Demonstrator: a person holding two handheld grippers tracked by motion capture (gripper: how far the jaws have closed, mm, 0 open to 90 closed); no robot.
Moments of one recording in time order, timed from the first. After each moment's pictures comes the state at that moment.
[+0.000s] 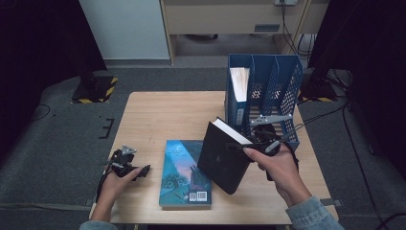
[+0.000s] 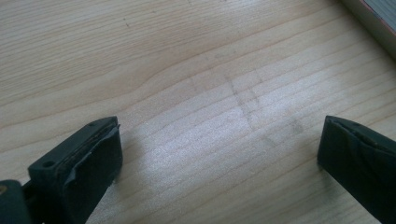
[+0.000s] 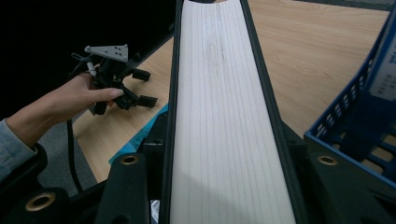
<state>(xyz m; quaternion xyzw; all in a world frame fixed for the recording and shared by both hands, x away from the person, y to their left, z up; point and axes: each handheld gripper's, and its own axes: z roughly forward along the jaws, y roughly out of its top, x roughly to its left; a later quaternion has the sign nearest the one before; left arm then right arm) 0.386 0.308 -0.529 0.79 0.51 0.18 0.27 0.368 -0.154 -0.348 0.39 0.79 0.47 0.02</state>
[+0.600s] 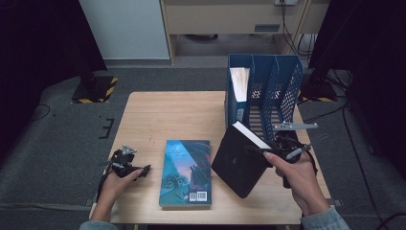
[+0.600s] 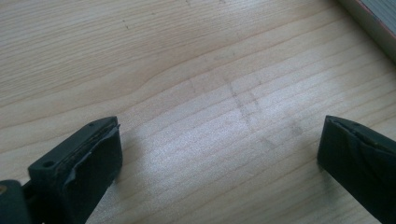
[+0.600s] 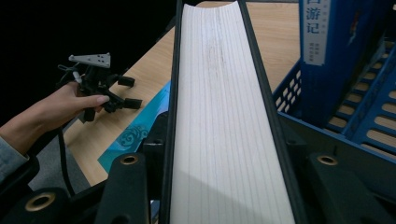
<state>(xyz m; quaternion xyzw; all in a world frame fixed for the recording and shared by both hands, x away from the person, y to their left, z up) 0.386 0.307 -0.529 0.79 0.52 0.18 0.28 0.353 -0.202 -0.357 0.44 0.76 0.49 0.03</state>
